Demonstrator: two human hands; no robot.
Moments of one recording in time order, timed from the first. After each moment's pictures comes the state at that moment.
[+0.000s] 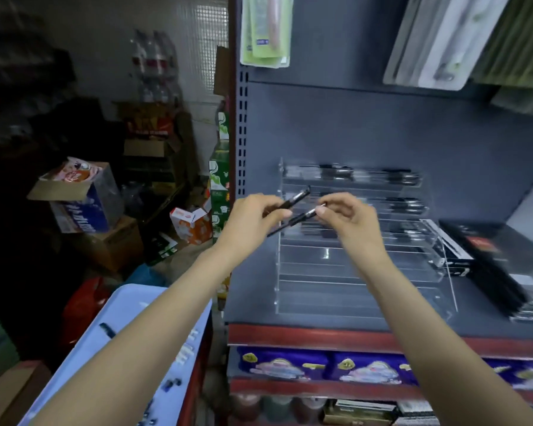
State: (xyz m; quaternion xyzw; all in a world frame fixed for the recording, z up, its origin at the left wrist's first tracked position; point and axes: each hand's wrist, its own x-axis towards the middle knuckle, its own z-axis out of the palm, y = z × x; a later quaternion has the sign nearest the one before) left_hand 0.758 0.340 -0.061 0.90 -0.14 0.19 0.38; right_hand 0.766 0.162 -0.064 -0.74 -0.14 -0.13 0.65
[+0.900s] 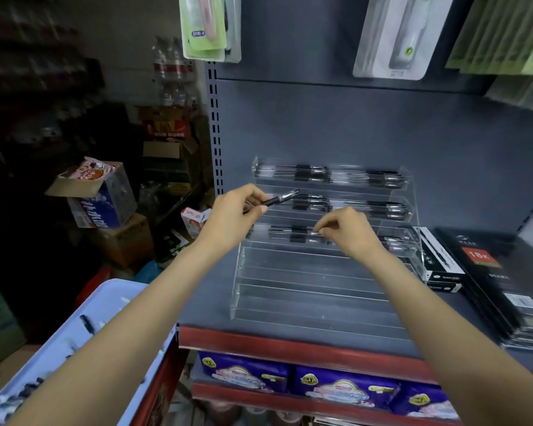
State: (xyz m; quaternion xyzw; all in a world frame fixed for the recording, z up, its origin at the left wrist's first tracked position) left_hand 0.780 0.282 -0.059 0.90 -0.04 0.22 0.37; right_hand 0.838 0.078 -0.078 -0.94 -0.18 -0.07 0.29
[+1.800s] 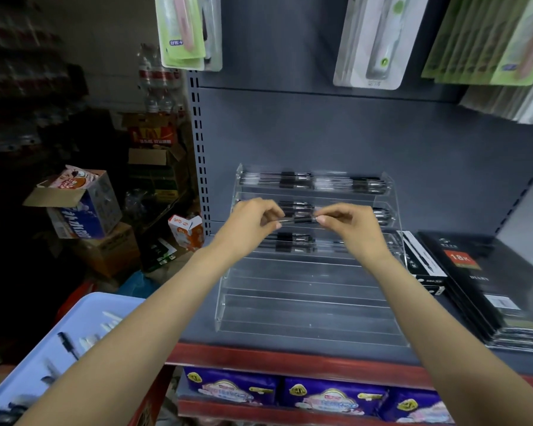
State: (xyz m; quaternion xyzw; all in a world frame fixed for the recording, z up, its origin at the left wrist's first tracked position) left_hand 0.807 0.253 -0.067 0.93 -0.12 0.17 0.31; right_hand 0.838 0.054 -0.075 -0.82 -0.18 -0.13 0.52
